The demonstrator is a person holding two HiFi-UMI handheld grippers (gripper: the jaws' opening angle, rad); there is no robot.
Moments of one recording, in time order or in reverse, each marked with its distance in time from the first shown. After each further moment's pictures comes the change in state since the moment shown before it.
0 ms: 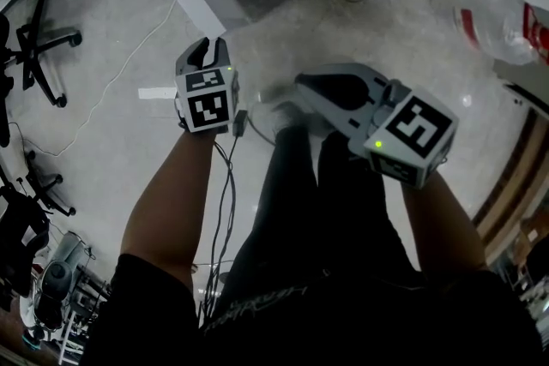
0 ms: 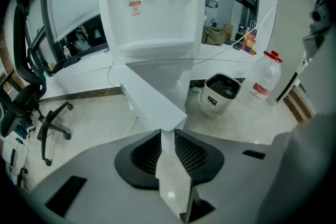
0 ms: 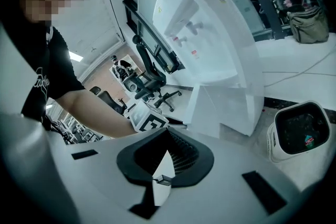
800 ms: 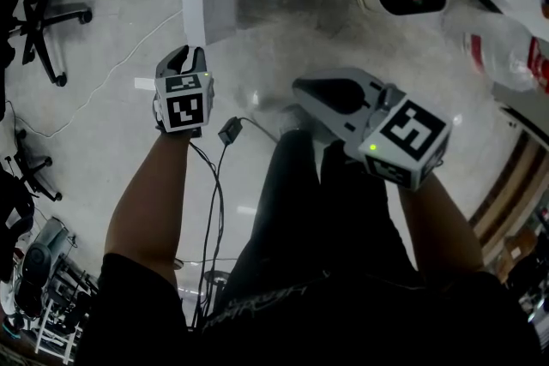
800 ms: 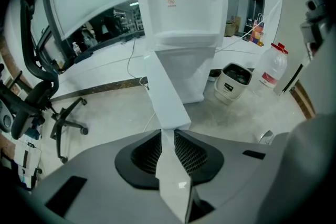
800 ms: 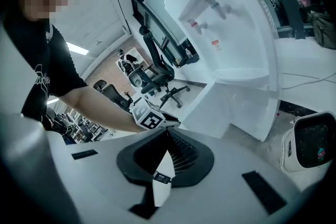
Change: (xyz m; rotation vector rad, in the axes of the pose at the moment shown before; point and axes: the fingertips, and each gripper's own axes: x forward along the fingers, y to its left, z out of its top) left arm -0.024 0.106 -0.050 0.019 0.081 0.070; right arm 0.052 0.038 0.018 -0.056 0.068 0.063
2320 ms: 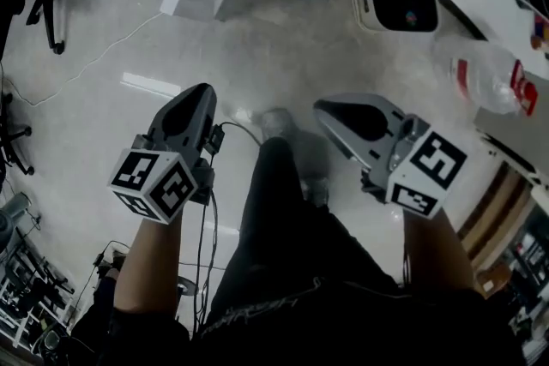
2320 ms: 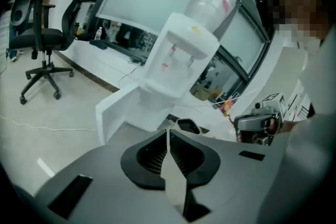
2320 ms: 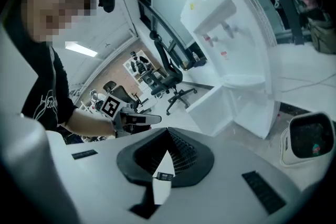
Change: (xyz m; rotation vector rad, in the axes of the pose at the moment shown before) left arm -0.203 -0.085 0.009 -0.471 -0.388 -0.396; right arm -0.065 0.060 -0.016 -0.035 -0.025 0.057
